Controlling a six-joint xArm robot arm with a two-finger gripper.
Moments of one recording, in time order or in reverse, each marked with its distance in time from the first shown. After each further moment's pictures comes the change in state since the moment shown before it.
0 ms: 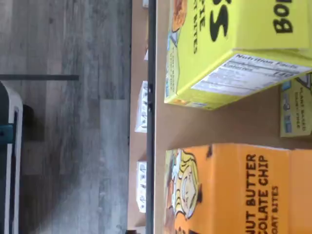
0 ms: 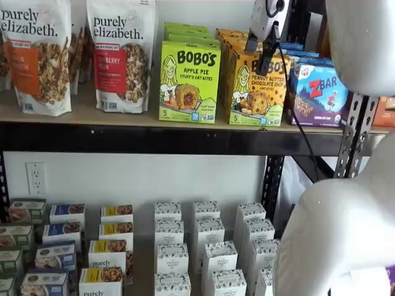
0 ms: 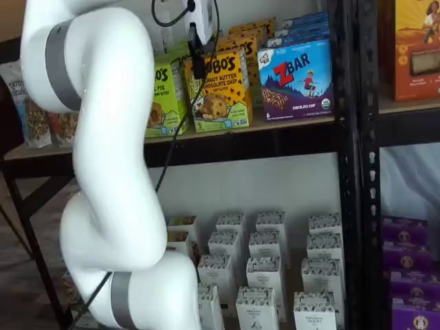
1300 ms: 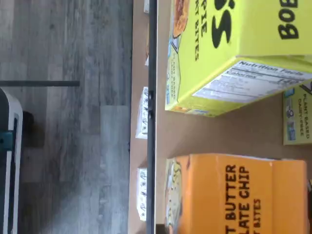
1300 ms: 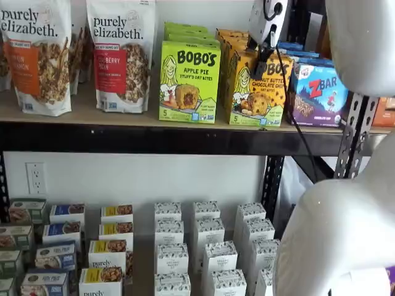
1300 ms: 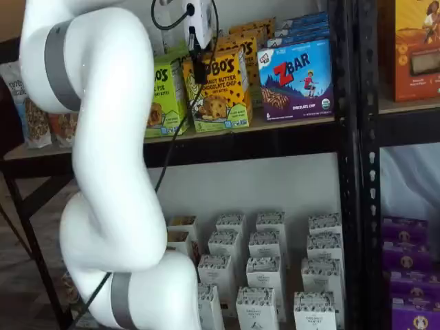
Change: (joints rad) arm -0.001 -0.006 0.024 0.023 -0.019 0.001
